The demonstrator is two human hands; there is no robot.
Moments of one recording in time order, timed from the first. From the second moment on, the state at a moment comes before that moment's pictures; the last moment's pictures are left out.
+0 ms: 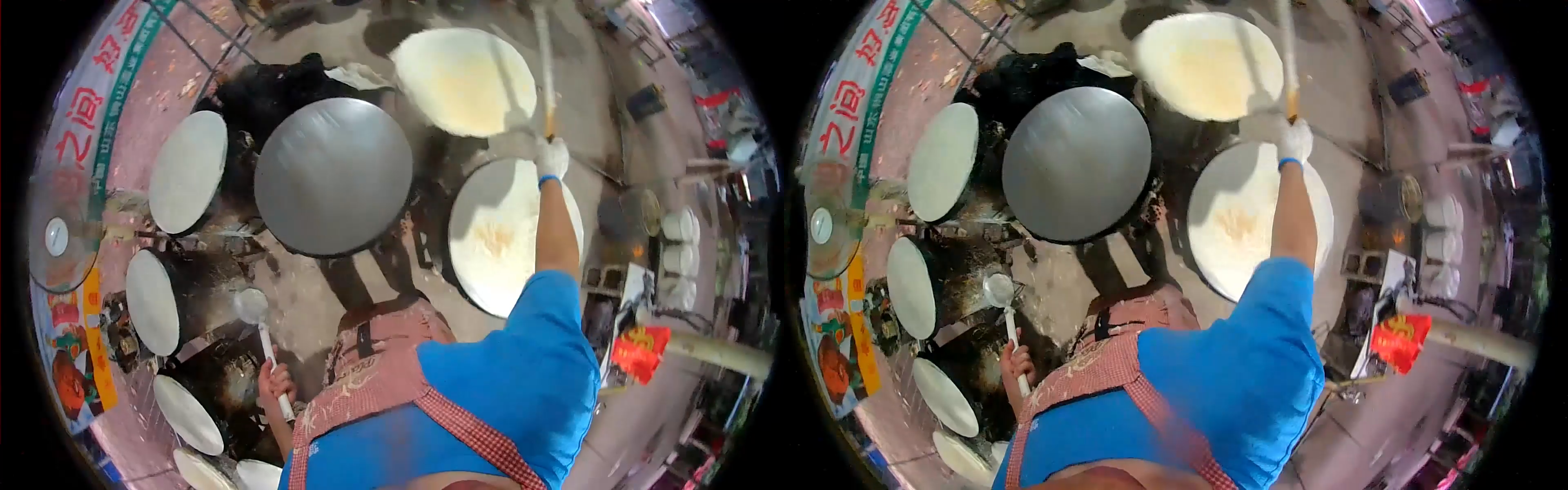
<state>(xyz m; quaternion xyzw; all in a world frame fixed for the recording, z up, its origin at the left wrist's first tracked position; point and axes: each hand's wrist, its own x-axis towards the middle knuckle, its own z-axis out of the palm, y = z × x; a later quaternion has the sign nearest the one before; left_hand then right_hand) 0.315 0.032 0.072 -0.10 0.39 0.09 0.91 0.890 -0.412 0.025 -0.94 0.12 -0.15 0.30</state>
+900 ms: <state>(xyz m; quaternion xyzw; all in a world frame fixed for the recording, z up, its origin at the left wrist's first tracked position) 0.217 0.087 0.010 -0.10 0.34 -0.07 0.93 0.729 -0.528 0.283 -0.98 0.01 -0.21 -0.07</state>
